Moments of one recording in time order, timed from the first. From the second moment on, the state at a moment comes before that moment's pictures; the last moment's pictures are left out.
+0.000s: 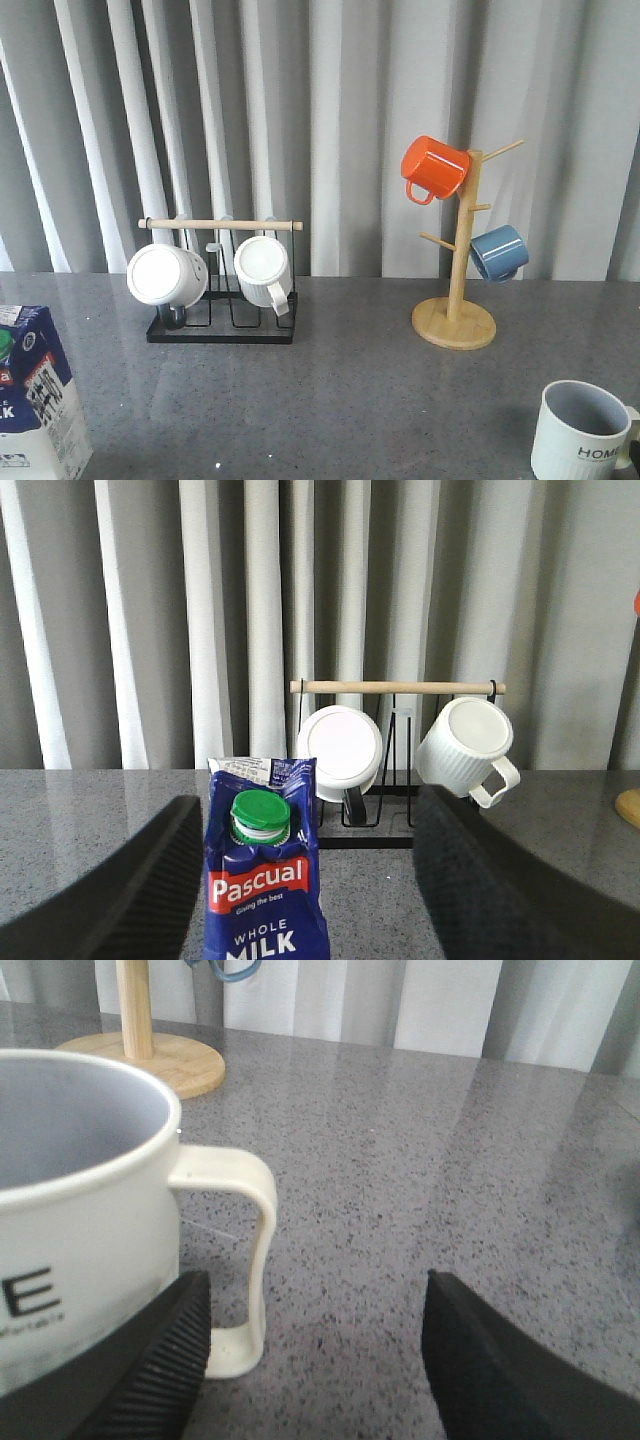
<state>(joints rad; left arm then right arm) -0.05 0.61 -0.44 -0.04 -0.14 -0.01 -0.40 1.66 -0.38 -0.42 -1.02 0.04</state>
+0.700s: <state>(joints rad) -0.05 0.61 -0.44 -0.04 -0.14 -0.01 -0.40 1.85 -0.53 -0.49 -1.05 0.09</state>
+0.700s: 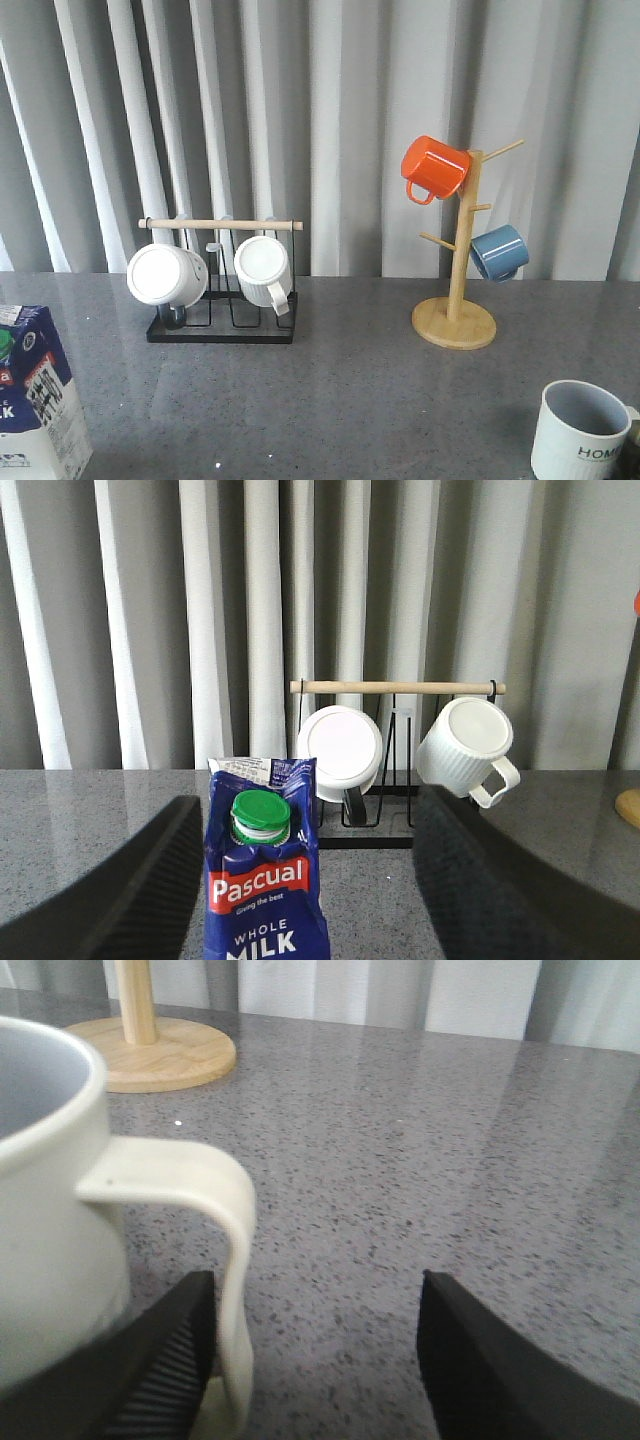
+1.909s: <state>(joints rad) -0.05 0.61 -0.44 -0.04 -0.14 -0.01 0.39 1.74 -0.63 0.24 -0.79 -0.01</state>
